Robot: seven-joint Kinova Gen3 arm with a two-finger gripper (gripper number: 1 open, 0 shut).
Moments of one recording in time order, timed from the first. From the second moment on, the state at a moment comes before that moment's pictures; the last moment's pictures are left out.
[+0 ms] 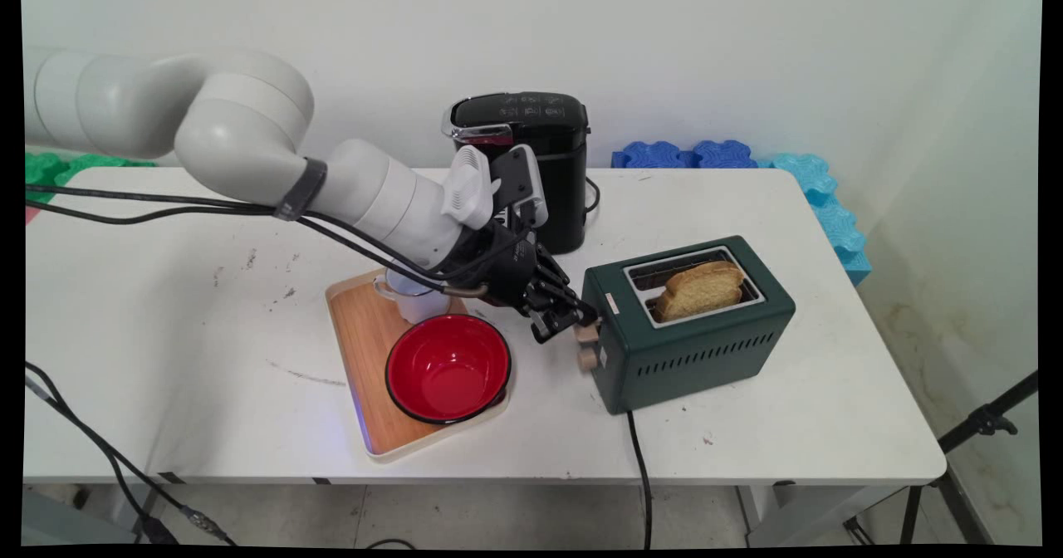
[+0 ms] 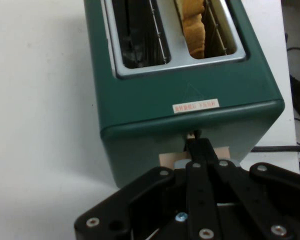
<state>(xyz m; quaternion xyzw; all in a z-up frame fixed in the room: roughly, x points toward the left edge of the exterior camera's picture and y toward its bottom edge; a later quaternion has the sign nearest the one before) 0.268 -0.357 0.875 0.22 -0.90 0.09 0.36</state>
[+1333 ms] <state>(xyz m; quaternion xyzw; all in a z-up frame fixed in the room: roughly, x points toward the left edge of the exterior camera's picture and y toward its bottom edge) 0.273 -0.363 0.845 0.28 -0.88 0.06 0.37</state>
